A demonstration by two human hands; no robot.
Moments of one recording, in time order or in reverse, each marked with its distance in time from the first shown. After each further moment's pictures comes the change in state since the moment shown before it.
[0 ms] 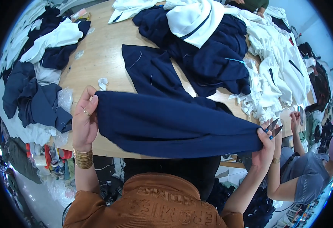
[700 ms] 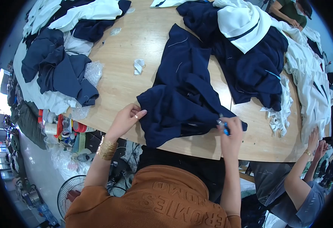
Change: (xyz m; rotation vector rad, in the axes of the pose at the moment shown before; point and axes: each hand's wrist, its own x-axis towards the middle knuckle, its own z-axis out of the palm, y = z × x) left_hand -0.047 -0.081 -0.075 1.087 0.176 -0.352; right_hand -0.001 0.129 0.079 -0.901 -0.495 -0.536
